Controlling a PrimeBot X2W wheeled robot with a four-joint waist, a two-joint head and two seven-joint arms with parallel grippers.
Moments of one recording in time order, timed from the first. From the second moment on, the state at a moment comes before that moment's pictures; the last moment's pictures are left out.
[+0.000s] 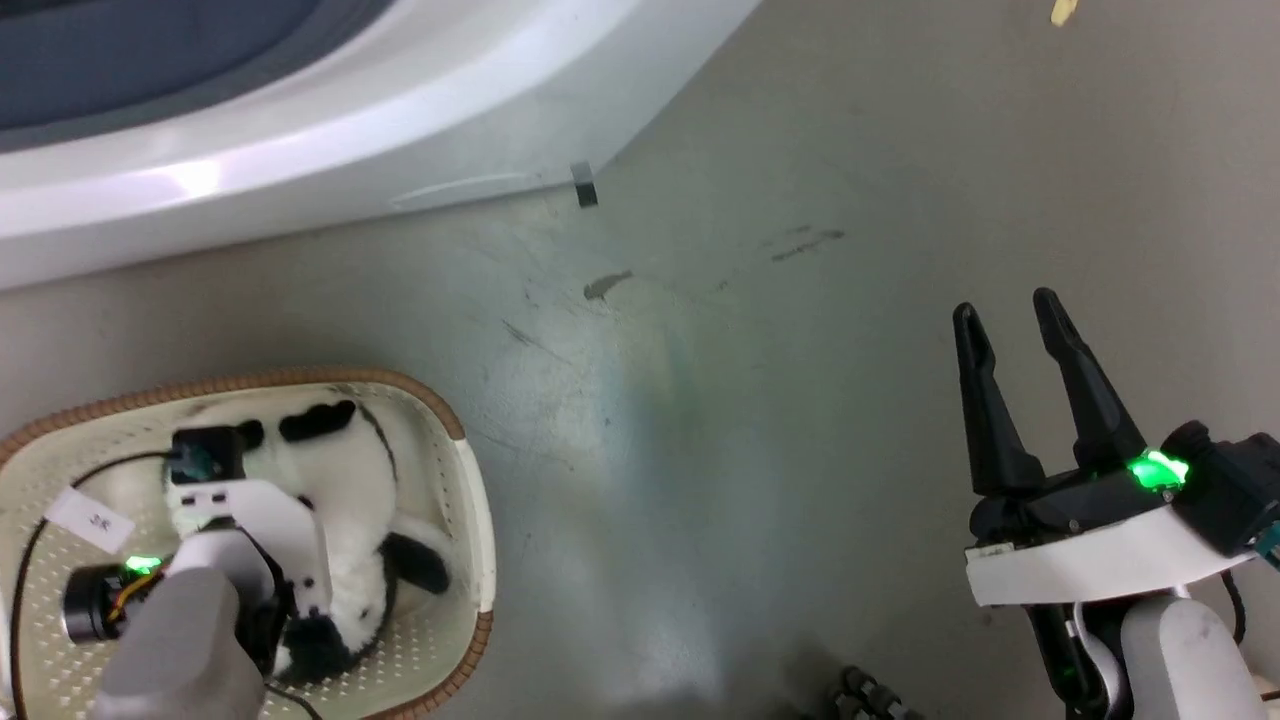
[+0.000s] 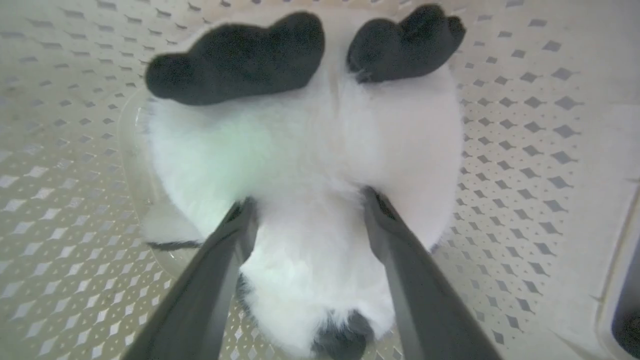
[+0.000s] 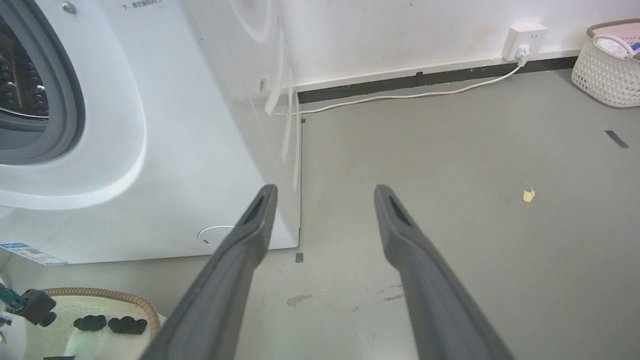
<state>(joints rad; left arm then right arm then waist) -0.57 0.30 -0.16 0.99 -0.31 0.04 0.13 -0.20 -0.05 0.08 -0.07 0.32 0.13 -0.20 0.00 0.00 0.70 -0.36</state>
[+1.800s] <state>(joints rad) -0.22 0.13 -0.17 0.79 -0.45 -0.11 -0.26 0.06 -0.06 0.00 -0.08 0.16 0.13 -0.26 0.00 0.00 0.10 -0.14</state>
